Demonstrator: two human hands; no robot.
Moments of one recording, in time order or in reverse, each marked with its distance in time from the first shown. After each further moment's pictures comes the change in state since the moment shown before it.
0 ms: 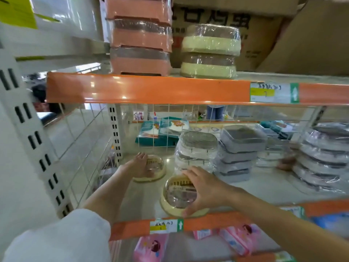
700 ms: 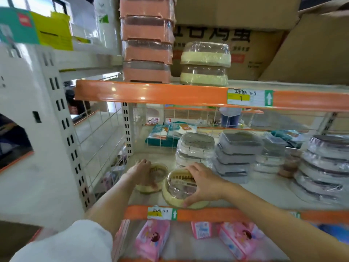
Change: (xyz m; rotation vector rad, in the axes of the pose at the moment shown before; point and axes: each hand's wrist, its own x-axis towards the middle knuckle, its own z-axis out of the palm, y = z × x) left_hand -0.071 0.035 0.003 0.020 0.069 -0.131; right_hand -0.030 0.005 -0.013 -0.027 0.020 -0.049
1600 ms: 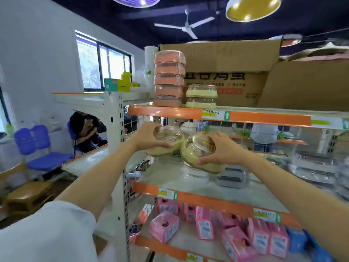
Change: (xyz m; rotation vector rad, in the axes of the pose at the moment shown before) left_hand -0.242 0.118 -0.172 -0.343 0.535 0.138; right_hand -0.179 -0.005 -0.122 0.041 0.303 -0.136
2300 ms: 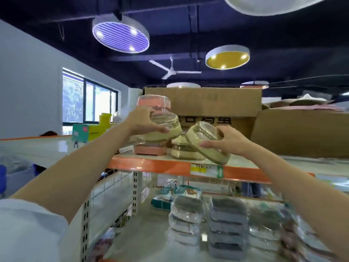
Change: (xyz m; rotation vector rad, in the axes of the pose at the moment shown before) left_hand 0.169 0.056 -0.097 0.115 0.214 0.139; right_hand 0.126 0.050 -0.130 0.137 0.296 0.126
